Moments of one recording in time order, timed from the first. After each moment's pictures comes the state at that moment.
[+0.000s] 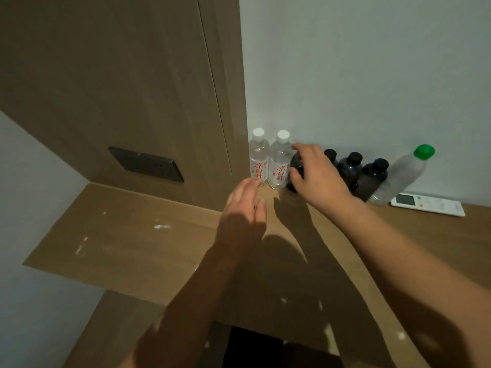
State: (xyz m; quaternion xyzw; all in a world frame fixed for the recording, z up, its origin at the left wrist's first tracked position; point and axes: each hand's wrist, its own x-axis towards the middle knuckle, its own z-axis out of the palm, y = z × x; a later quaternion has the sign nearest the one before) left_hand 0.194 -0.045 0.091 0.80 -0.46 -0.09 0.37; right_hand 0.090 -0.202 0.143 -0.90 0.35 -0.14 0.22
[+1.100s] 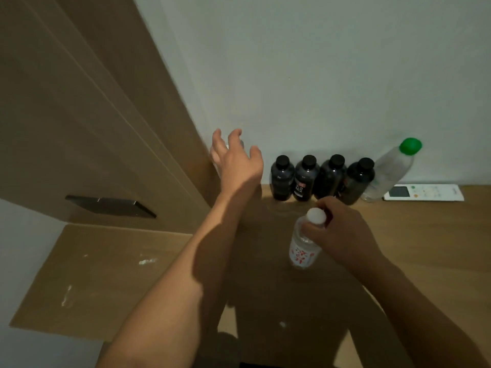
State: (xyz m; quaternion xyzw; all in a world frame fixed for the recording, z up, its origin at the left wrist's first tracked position) left_hand 0.231 -0.203 0.137 0.84 -0.35 -0.14 0.40; right_hand 0.017 -0.205 0.112 -0.76 0.47 -0.15 0.42
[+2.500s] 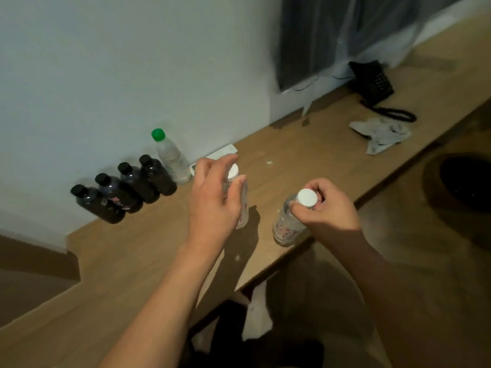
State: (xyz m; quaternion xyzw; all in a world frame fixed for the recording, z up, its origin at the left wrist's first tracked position) left_hand -0.142 -0.122 0.182 0.57 -0.70 -0.16 0.41; right_hand -0.341 -0.091 0.161 -0.50 0.70 -0.37 0.34
